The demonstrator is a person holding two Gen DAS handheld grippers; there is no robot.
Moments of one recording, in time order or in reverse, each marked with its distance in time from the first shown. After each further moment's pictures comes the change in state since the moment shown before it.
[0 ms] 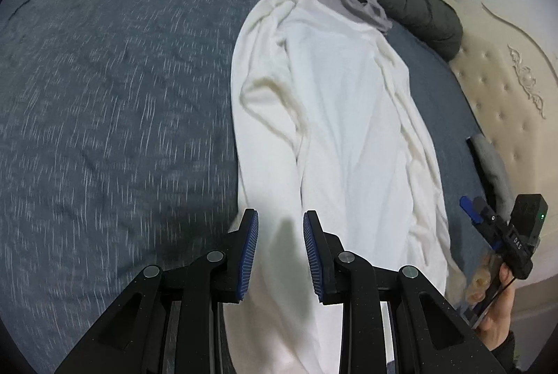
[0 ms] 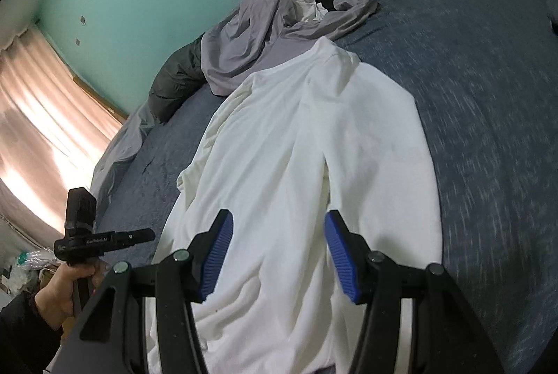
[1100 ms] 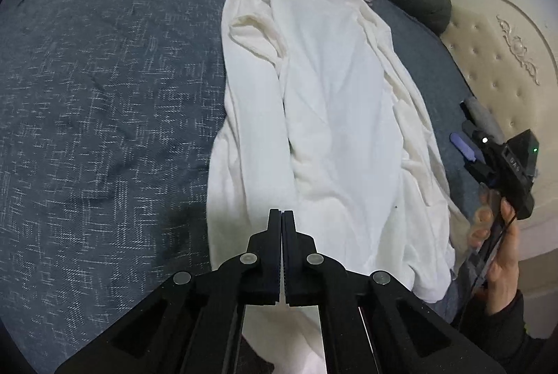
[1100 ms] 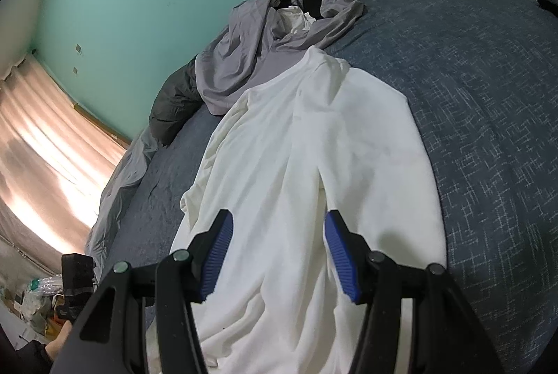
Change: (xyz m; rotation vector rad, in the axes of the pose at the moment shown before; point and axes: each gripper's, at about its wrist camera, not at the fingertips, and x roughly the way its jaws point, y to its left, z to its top) left arm -0.012 -0.008 -0.062 0.051 0.045 0.008; right arm 0.000 -0.010 0.005 0.077 -0.063 0.032
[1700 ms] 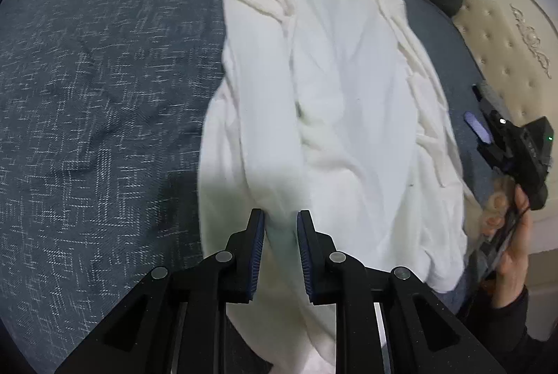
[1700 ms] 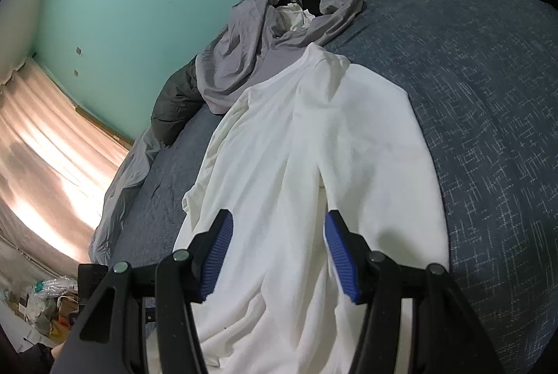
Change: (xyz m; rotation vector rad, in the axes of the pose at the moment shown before) left arm 0.026 0.002 -0.011 -0.016 0.102 0.034; right arm 0.001 -0.004 0.000 0.017 0.010 0.013
